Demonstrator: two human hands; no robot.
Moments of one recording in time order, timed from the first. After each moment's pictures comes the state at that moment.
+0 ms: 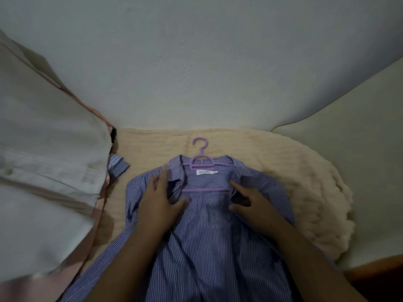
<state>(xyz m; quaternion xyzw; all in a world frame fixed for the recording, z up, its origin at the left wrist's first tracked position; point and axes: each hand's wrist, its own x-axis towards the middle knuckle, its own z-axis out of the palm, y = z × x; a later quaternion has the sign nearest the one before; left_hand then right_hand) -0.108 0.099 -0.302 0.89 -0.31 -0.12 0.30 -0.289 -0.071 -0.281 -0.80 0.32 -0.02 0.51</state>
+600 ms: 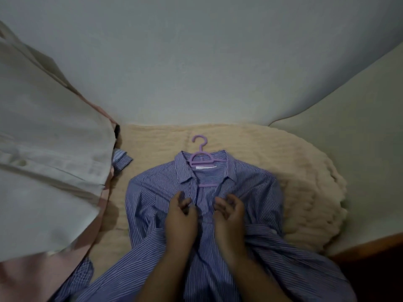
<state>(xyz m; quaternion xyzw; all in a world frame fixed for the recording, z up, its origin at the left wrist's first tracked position) -0.195 0.095 -0.312 0.82 -0.11 -0.21 0.52 -0.272 0.037 -0.307 -0.54 0.45 -0.29 0.65</state>
